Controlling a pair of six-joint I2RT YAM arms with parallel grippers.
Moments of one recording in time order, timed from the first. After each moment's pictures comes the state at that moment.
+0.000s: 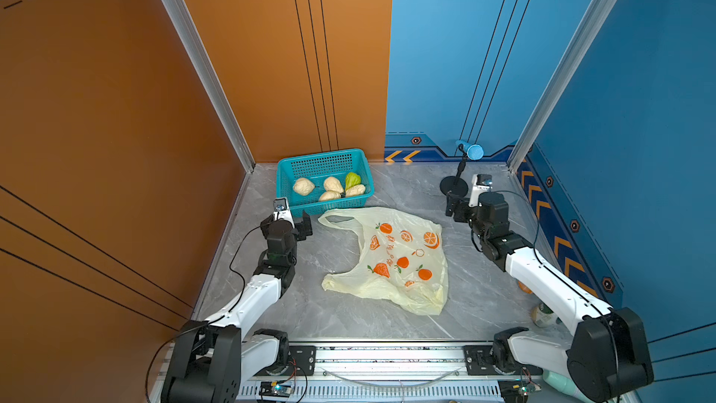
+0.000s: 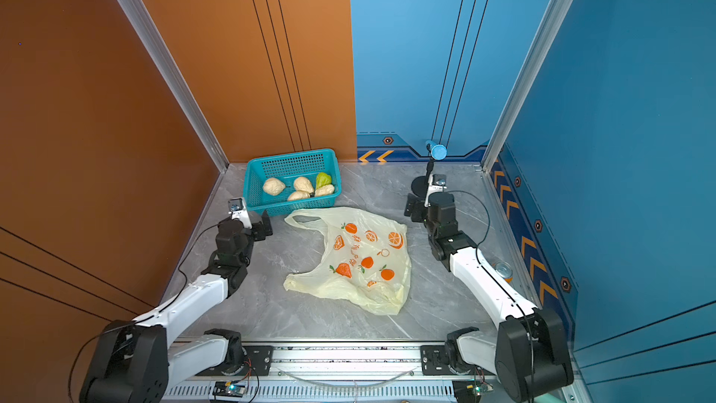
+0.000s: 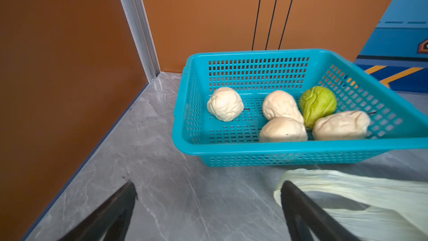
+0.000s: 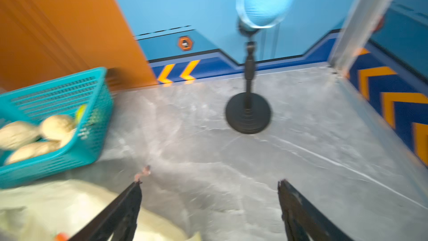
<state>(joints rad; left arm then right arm) -0.15 1.12 0.49 0.35 -0.34 -0.11 0.32 1.24 0.84 -0.01 0.18 0.28</state>
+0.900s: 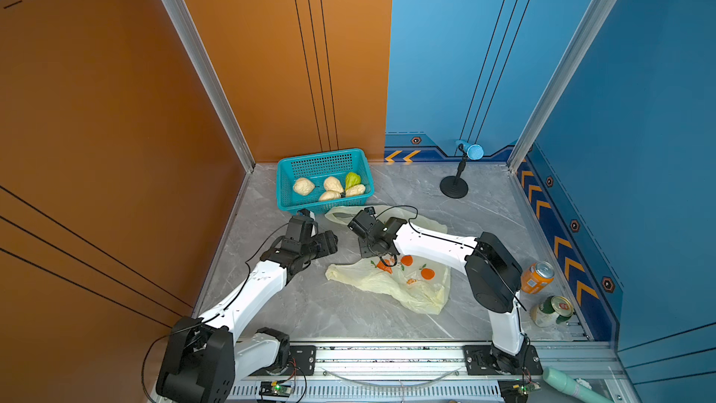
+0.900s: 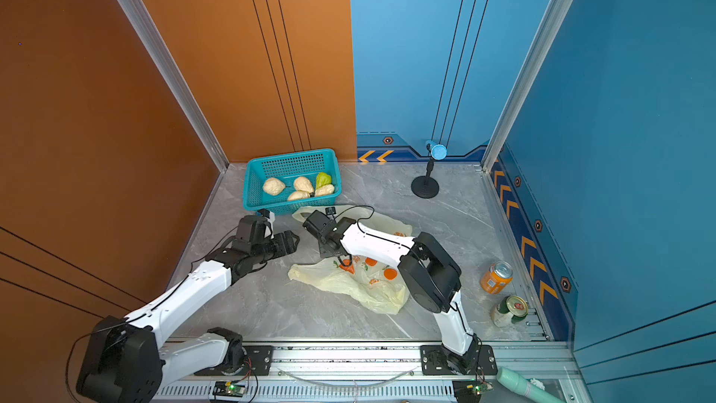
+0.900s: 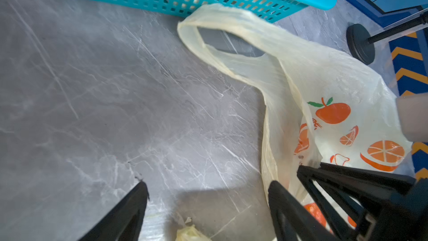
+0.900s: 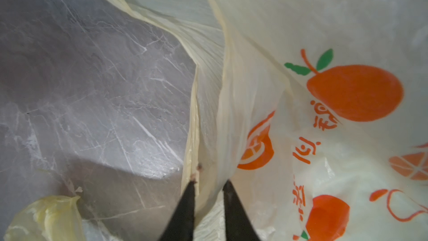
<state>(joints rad) -0.28 1.18 0.65 -0.28 0.11 -0.57 0.92 2.01 1.55 -0.71 0.26 0.67</state>
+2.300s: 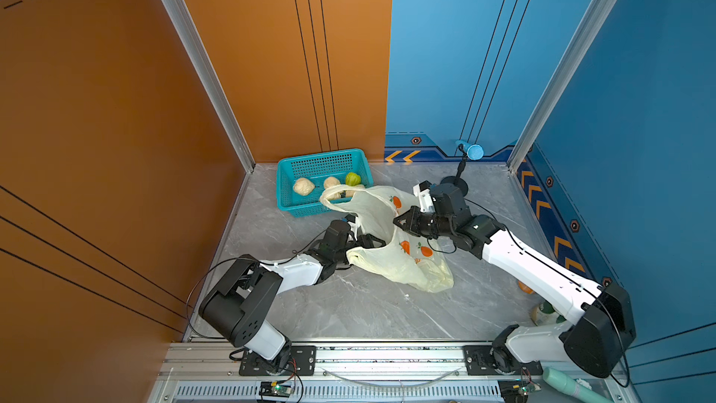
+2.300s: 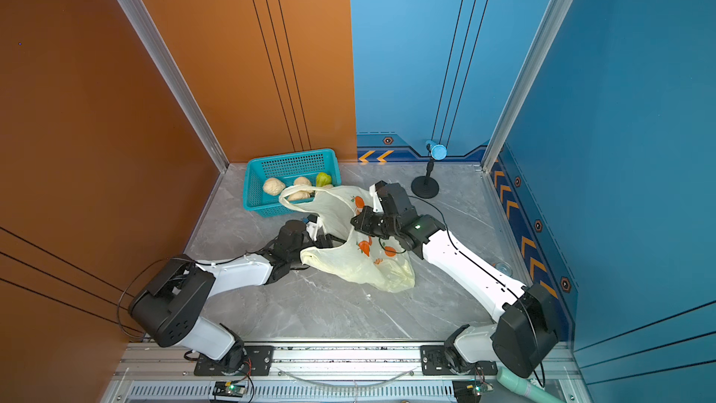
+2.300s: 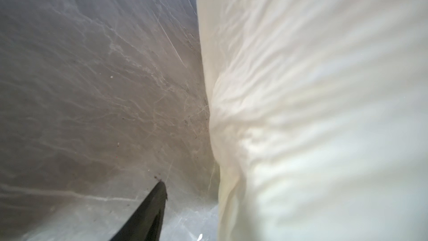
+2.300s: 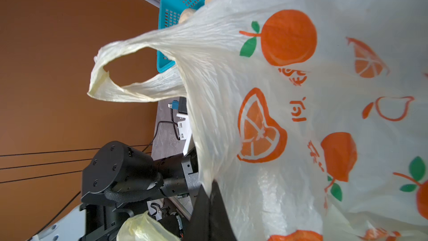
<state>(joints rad) -0.56 1.55 0.63 0.37 0.44 -1.00 0.59 1.34 1.13 -0.38 -0.33 0.86</state>
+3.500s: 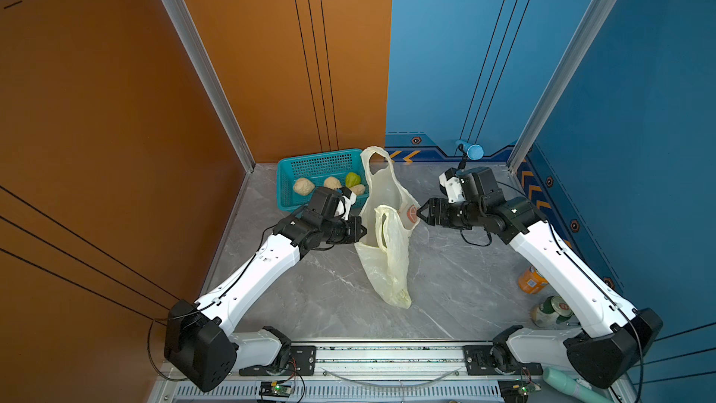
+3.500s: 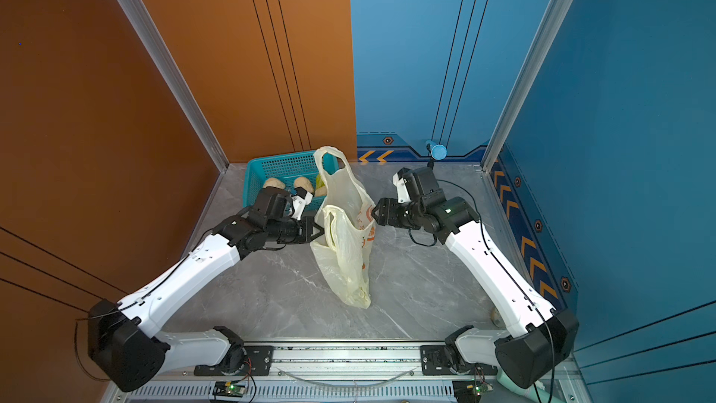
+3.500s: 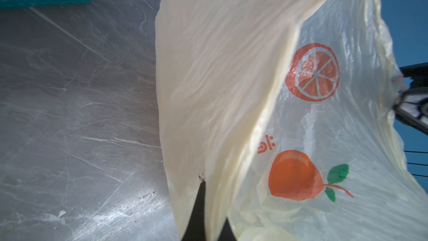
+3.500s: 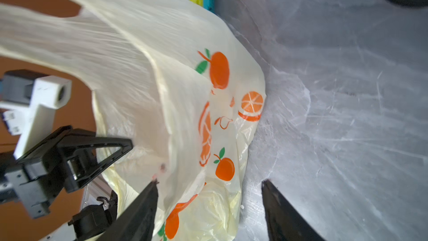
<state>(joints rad) -0.51 1.29 1.12 -0.60 0.37 -0.55 0.47 1.31 1.43 -0.88 -0.25 0.49</state>
